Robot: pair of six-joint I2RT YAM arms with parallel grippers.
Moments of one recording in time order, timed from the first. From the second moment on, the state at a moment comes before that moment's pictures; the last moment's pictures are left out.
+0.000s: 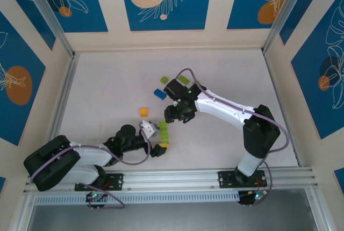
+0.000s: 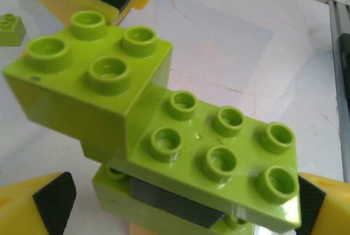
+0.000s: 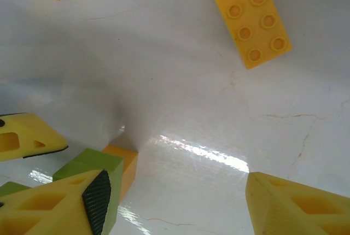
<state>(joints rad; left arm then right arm) -0.82 1.28 0.14 0.77 0.33 -0.05 0.82 1.69 1.35 -0.95 -0.04 0.55</state>
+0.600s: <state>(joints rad) -0.82 1.28 0.14 0.77 0.32 -0.05 0.85 1.79 1.47 -0.95 -0.08 0.48</state>
